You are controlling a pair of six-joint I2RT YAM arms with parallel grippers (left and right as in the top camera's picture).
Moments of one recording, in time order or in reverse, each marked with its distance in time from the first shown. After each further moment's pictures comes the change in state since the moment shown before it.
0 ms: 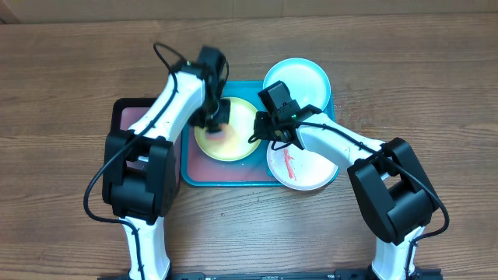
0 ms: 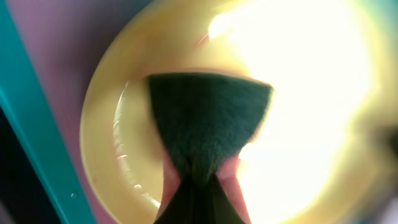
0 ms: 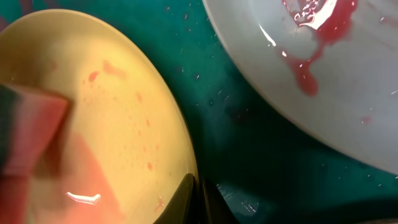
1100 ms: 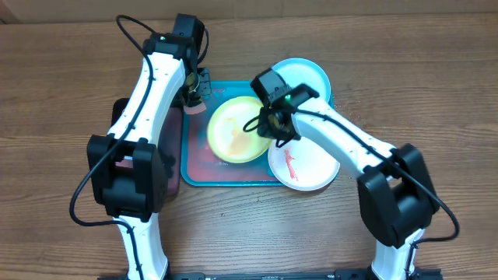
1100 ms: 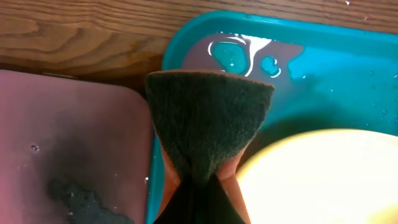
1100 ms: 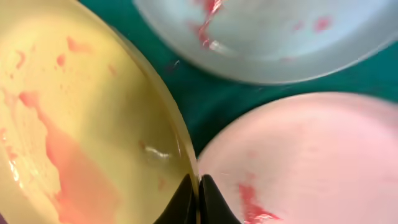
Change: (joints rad) left arm 0.085 0.003 0.208 -0.100 -0.161 -0.147; right arm 0.025 -0.026 0.287 -0.569 0.190 0.067
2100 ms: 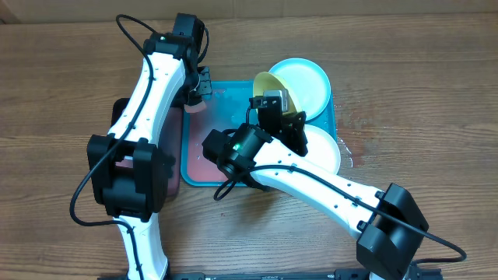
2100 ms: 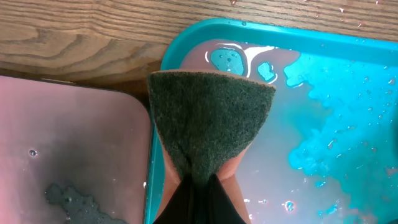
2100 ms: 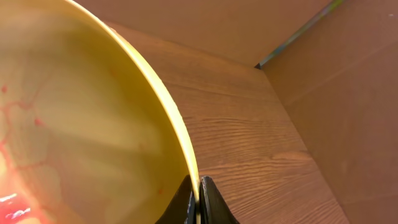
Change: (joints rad) left arm -0.001 0.000 -0.001 0.017 -0.001 0.000; right arm 0.380 -0.068 0.077 -0.576 1.109 0.428
